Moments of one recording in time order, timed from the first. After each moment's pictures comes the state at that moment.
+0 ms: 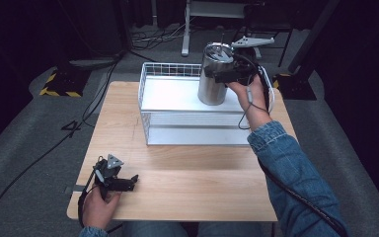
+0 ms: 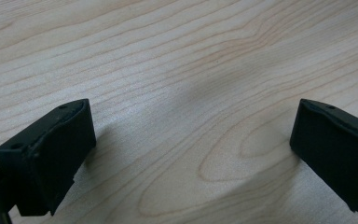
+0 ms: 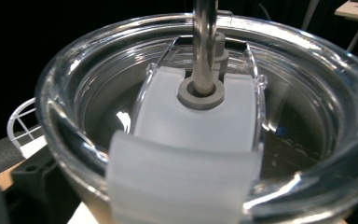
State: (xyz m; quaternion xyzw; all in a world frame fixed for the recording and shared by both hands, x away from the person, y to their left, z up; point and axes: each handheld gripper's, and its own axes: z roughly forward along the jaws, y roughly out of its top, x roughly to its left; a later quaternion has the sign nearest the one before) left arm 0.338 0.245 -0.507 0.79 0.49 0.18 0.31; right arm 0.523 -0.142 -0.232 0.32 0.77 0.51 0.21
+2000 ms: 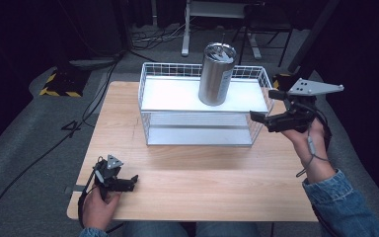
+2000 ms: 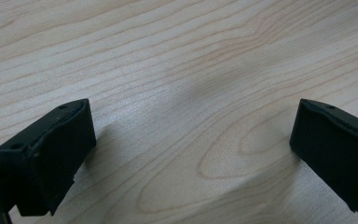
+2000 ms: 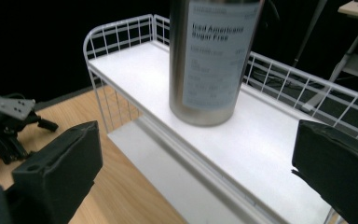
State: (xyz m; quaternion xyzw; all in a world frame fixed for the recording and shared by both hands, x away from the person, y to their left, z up) left arm 0.336 0.245 -0.507 0.79 0.49 0.18 0.31; right arm 0.401 -0.253 -0.248 0.28 0.79 0.51 0.21
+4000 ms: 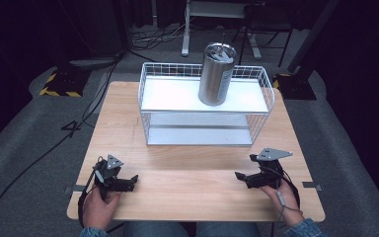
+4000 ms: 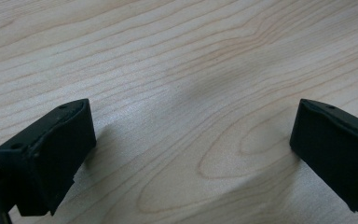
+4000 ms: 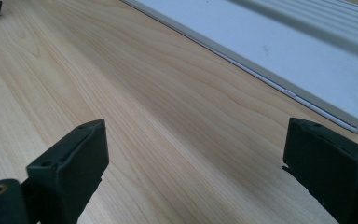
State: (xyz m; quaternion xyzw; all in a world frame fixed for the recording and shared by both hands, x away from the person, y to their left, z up) left arm 0.336 0.245 -0.507 0.79 0.49 0.18 0.31; right arm 0.364 -0.256 -0.458 0.34 0.84 0.41 0.14
